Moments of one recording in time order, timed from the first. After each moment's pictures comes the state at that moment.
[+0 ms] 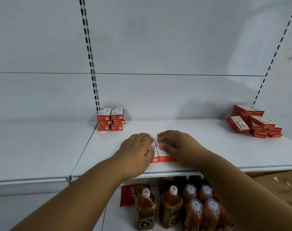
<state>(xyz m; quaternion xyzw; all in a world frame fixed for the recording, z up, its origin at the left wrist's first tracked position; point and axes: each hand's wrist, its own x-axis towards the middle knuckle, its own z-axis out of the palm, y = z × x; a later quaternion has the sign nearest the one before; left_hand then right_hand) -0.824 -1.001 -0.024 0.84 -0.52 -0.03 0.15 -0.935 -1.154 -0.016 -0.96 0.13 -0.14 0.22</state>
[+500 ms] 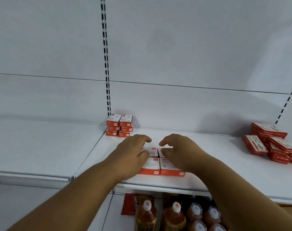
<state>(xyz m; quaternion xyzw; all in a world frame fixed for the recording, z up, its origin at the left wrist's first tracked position) -0.823 -0.993 -0.008 0.86 -0.44 0.00 0.27 -0.915 -1.159 0.007 -0.97 0.14 -0.11 0.16</state>
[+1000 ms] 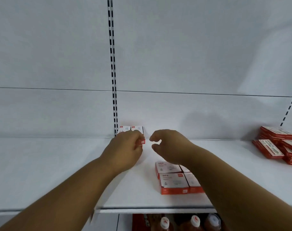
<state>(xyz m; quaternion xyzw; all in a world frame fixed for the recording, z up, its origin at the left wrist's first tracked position) -0.728 -0.973 0.007 0.85 -0.44 0.09 0.28 -0.833 -1.114 0.034 -0.97 0.16 -0.12 0.16</state>
